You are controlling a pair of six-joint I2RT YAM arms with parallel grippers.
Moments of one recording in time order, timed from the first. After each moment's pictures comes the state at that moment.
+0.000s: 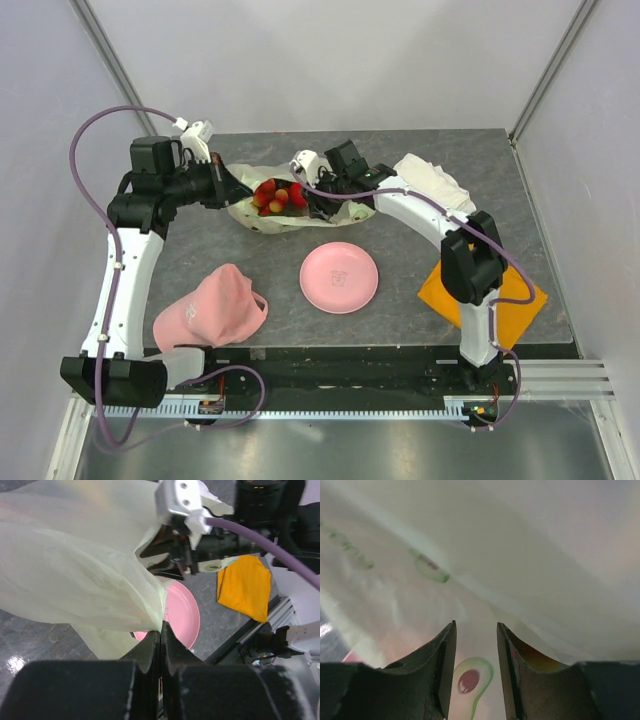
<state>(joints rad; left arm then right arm) -0.05 1.21 1.41 -0.75 0.65 -0.20 0.64 1.99 1.72 -0.51 -0.38 -0.33</state>
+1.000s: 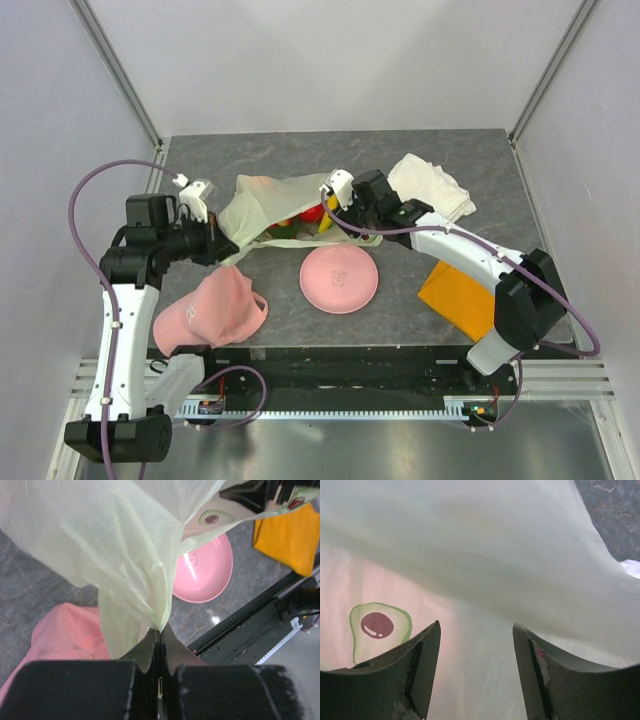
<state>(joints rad) 0.03 0.93 1.14 -0.95 0.63 0.03 0.68 1.60 1.25 -0.38 0.08 -0.30</state>
